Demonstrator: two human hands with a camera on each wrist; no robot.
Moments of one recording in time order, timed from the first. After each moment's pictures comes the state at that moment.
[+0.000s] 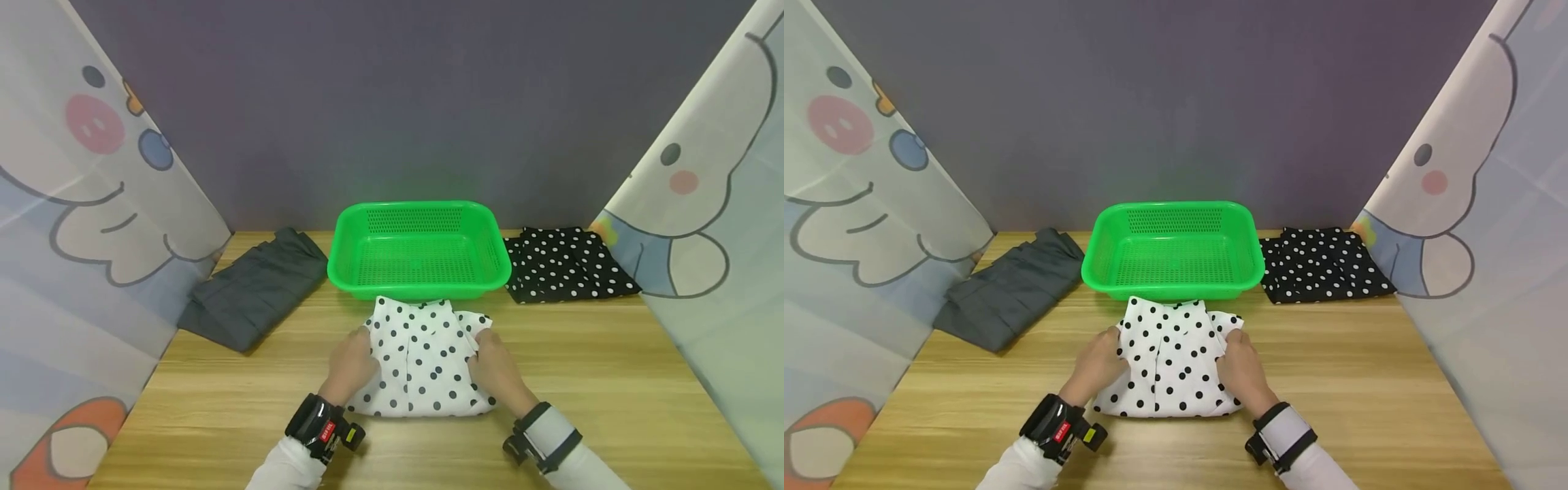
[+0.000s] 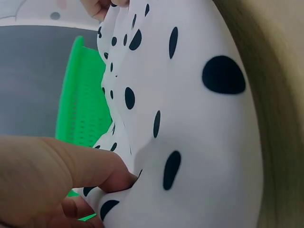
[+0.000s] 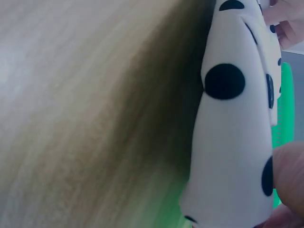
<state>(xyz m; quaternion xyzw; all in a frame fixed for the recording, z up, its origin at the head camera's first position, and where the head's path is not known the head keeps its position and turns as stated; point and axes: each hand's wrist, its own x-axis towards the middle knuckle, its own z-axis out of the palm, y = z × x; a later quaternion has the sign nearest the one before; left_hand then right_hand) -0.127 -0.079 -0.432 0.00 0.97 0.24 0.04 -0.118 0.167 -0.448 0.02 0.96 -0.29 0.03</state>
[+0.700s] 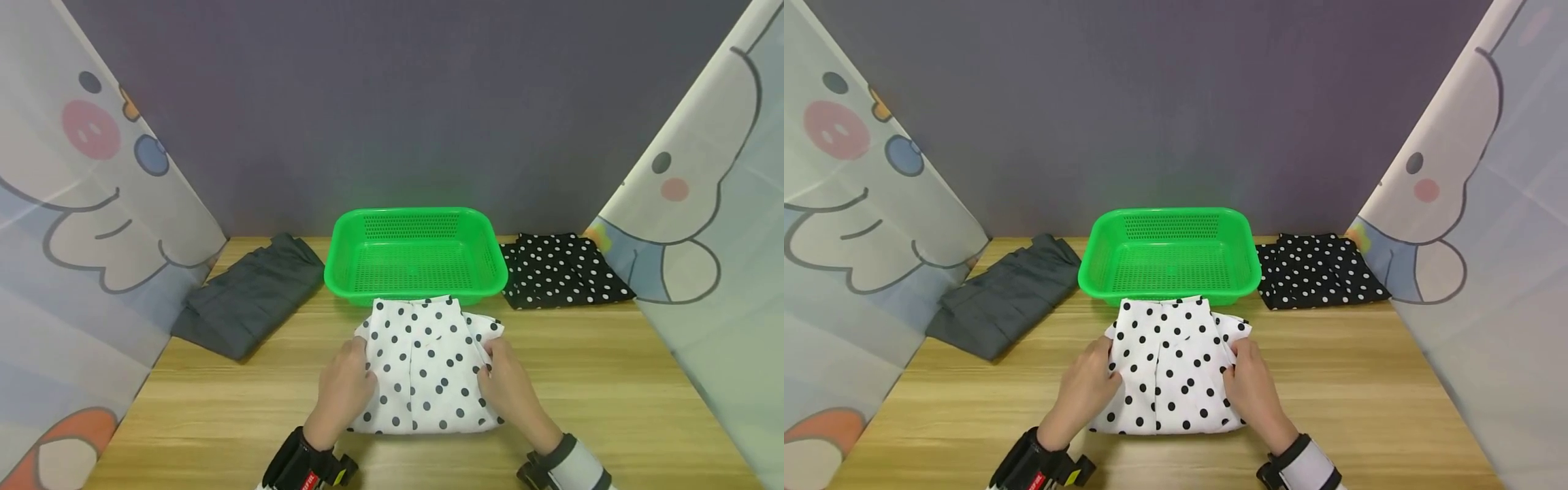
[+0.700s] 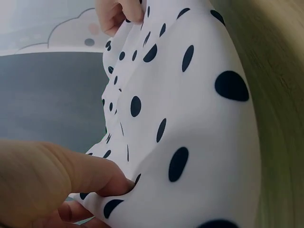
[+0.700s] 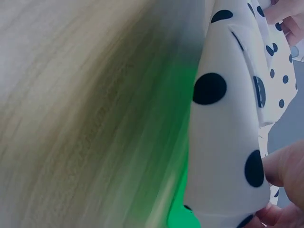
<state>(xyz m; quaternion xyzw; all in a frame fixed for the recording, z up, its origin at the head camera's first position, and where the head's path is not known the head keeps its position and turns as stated) -0.093 -0.075 -0.404 0.02 0.97 0.24 -0.05 -0.090 0.175 -0.431 -0.01 0.95 -0.29 -0.08</state>
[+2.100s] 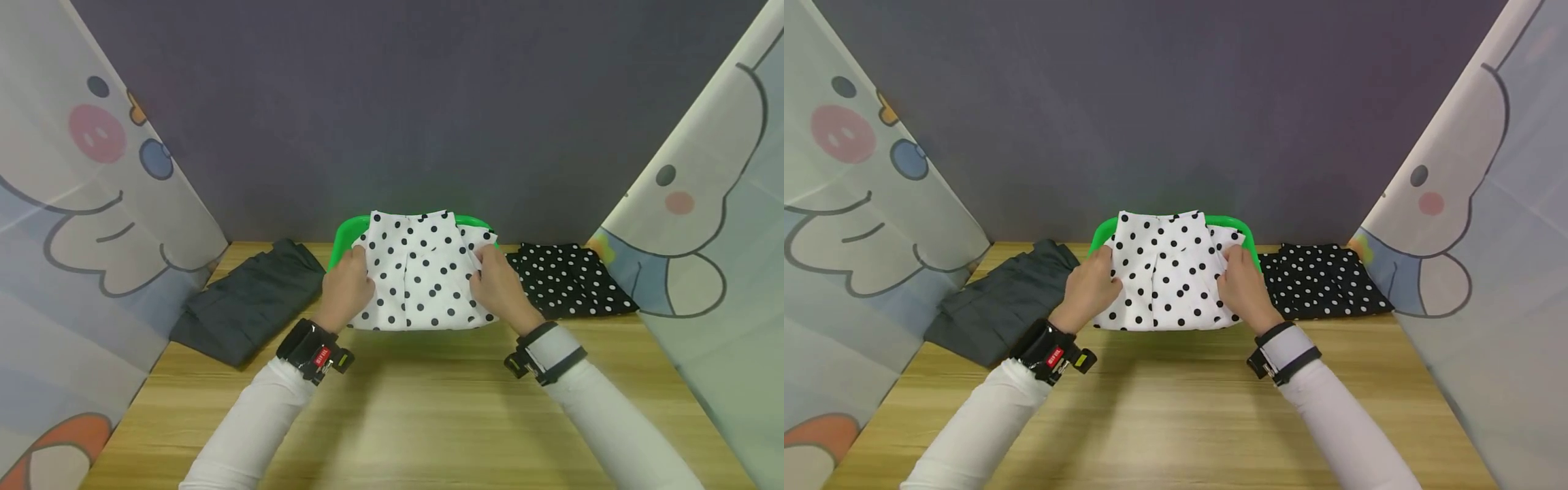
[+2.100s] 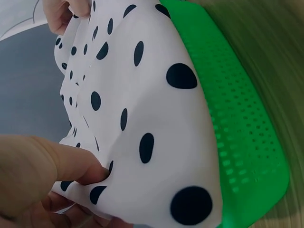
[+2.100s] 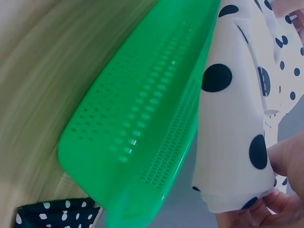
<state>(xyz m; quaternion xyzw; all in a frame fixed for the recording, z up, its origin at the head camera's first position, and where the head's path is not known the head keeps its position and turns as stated) -0.212 -0.077 -0.331 0.08 0.96 0.19 -0.17 -0.217 0.177 -0.346 -0.08 0.95 -0.26 -0.14</state>
